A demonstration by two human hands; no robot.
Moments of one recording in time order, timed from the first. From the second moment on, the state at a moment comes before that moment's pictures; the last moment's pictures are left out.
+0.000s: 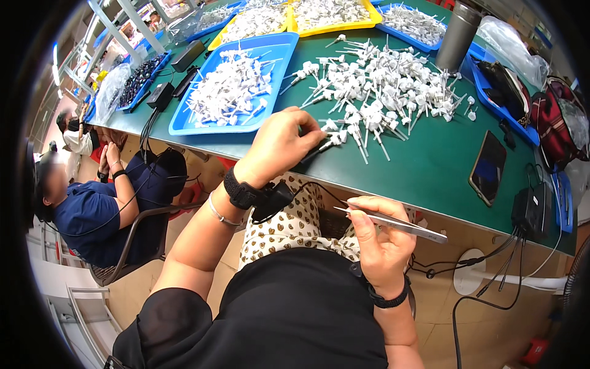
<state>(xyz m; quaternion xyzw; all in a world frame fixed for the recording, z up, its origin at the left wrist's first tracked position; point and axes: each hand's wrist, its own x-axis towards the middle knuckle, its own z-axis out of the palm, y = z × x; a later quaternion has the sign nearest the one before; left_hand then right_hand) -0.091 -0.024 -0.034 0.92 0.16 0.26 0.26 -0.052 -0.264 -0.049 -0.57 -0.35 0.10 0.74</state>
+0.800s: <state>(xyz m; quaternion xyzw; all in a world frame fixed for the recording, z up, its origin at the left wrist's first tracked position) -0.190 -0.108 -0.092 0.73 0.11 0.28 0.62 -0.079 -0.253 -0.061 -0.54 -0.35 0.20 0.74</state>
